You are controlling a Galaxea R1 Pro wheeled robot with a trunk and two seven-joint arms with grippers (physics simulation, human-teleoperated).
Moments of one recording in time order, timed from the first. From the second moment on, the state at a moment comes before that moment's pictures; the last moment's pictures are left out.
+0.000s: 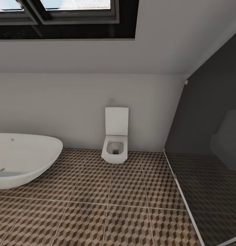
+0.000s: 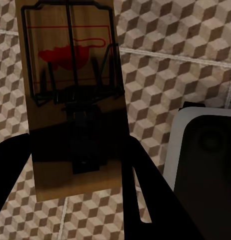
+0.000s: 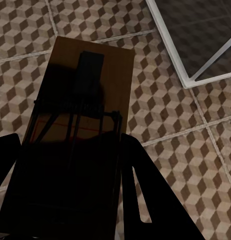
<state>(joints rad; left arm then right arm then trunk) -0.09 0.08 -0.46 0.07 0.58 -0.53 0.14 -0.11 -0.04 0.18 -0.09 -0.48 -0.70 -0.11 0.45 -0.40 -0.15</state>
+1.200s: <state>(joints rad) -0.09 0.08 -0.46 0.07 0.58 -0.53 0.14 -0.11 -0.04 0.18 -0.09 -0.48 -0.70 -0.11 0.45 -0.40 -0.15</state>
